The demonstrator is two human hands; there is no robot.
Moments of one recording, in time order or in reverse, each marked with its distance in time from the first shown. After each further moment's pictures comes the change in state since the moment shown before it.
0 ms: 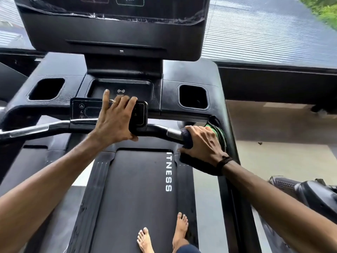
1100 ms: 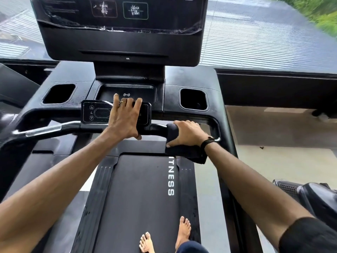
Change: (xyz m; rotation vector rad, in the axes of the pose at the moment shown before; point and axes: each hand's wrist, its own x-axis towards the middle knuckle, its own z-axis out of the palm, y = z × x) left_hand 0.003 0.015 -0.013 0.174 -0.125 -0.104; right_hand 0.047 -0.045 -0.025 0.139 -0.412 0.063
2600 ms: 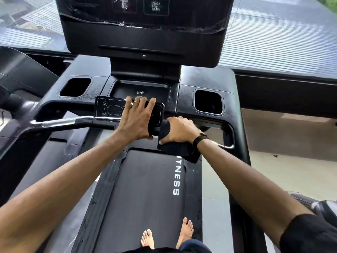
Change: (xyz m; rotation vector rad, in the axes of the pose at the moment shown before) left_hand -0.002 -0.003 0.013 -0.092 0.104 -0.002; right_hand 0.042 -0.053 -0.003 0.076 -0.059 -0.008
